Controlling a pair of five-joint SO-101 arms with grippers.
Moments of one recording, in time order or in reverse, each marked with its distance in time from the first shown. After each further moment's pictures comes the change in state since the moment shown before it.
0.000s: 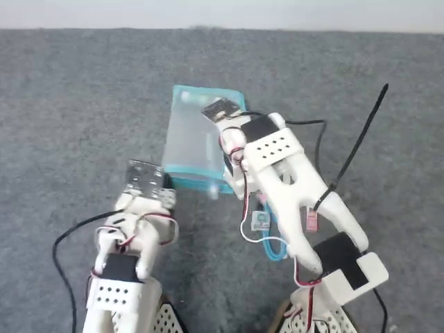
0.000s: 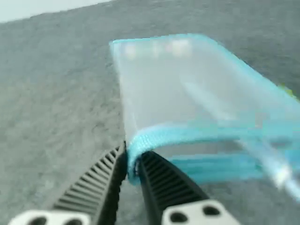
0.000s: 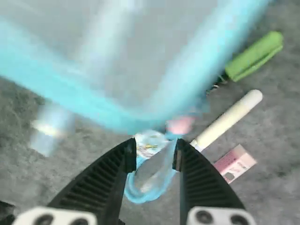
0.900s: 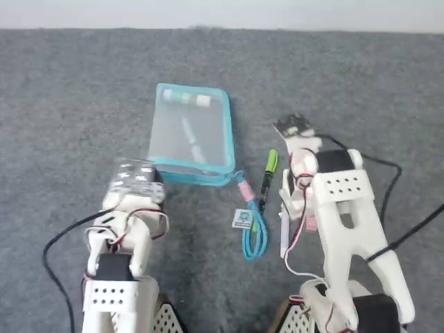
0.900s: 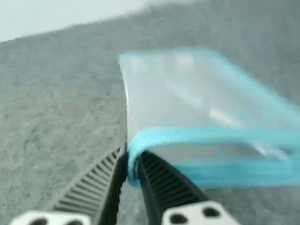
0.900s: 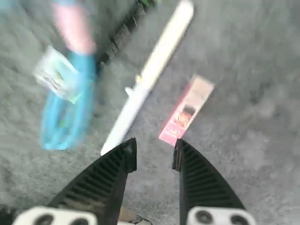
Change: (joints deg) left arm -5.9 0.0 -3.3 0.1 -0.1; right arm 19.3 -27.3 30.7 -4.7 5.3
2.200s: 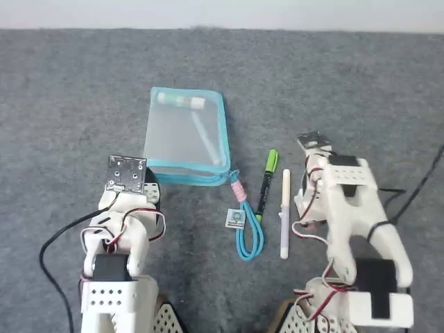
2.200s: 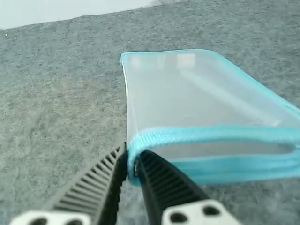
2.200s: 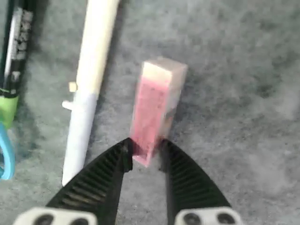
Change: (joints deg) left arm 0.3 0.0 -2.3 5.0 -1.5; right arm 10.1 16.4 5.4 -14.2 0.2
